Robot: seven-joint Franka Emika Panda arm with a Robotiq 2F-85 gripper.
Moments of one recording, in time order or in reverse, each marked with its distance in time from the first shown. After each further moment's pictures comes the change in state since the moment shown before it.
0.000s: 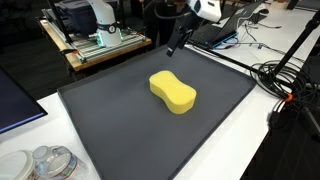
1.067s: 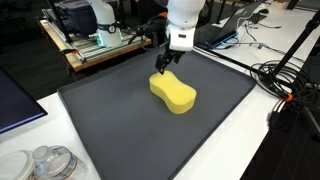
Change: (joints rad) arm -0.129 0.040 0.000 -0.120 0.223 0.217 -0.073
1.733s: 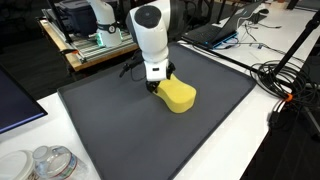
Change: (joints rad) arm -0.180 0.087 0.089 -0.172 0.231 0.322 -0.284
